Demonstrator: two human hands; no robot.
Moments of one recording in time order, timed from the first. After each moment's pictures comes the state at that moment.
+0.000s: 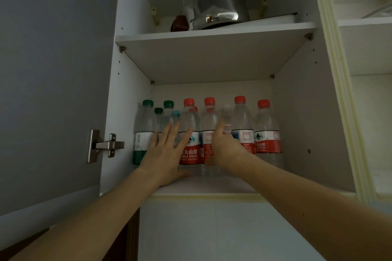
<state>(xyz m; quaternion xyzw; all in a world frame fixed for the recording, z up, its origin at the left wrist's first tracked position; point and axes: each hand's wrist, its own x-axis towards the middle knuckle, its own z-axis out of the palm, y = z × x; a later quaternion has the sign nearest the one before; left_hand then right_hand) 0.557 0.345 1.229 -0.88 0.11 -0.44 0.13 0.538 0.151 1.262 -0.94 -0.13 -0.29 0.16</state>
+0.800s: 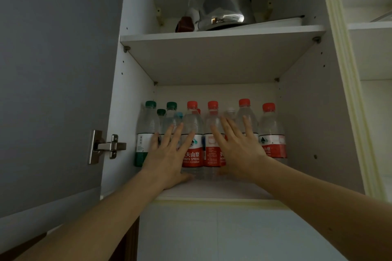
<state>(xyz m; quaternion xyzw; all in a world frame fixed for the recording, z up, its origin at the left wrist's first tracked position) 0.555 0.343 1.230 -0.89 0.08 -0.43 0.17 0.563 0.116 1.258 -0.86 -0.15 -0.44 -0.21</state>
